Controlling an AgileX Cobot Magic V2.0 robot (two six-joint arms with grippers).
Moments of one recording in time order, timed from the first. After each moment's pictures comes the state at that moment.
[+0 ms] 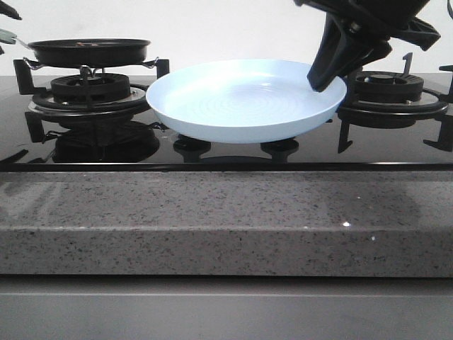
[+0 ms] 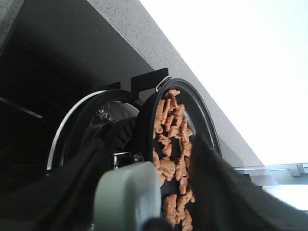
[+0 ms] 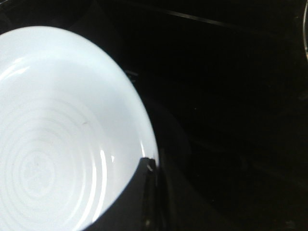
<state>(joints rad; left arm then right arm) 0.33 1.89 -1.46 -1.39 0.93 0.60 0.27 1.58 -1.25 0.45 0.69 -0.23</state>
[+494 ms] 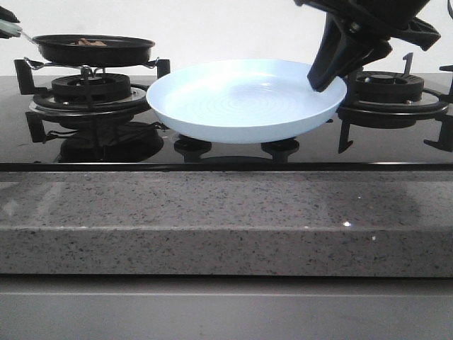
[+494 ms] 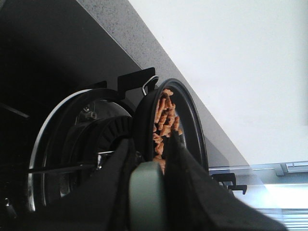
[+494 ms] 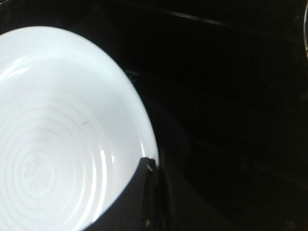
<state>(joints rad) 0.33 1.89 -1.46 -1.43 0.96 0.60 0.27 1.58 -1.25 0.45 0.69 -0.23</state>
